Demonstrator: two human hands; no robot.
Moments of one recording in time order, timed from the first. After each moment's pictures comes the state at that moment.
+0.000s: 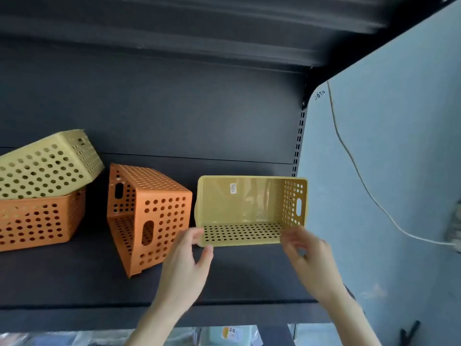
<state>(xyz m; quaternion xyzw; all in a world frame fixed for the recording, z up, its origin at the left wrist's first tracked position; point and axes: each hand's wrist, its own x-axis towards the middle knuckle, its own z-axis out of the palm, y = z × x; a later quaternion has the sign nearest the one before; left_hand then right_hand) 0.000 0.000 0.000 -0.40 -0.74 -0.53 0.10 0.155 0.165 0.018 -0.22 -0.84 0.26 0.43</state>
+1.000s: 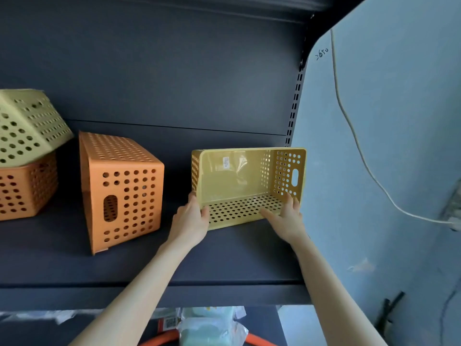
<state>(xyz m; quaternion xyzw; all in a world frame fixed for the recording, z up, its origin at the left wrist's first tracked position) -0.020 0.089 0.005 -0.34 -0.85 -0.40 0.01 0.100 0.259 -0.009 -0.40 -0.82 0.32 0.26</state>
